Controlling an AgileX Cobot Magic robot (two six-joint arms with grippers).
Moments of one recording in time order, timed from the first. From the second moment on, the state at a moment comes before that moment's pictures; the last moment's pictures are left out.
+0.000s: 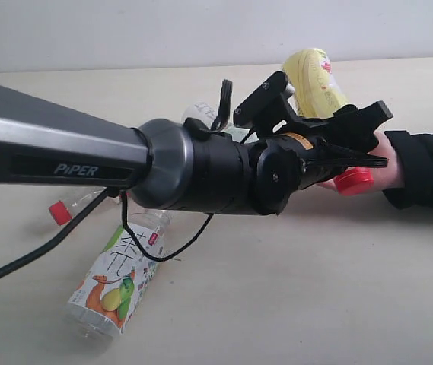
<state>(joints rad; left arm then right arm) -1.06 2.16 -1.38 -0.74 -0.31 -0.45 0.05 0.00 0.00 0.05 0.35 0.03</state>
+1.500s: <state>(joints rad) -1.05 2.26 -1.47 -0.74 -0.13 -0.48 0.05 0.00 0.00 0.05 0.35 0.03</state>
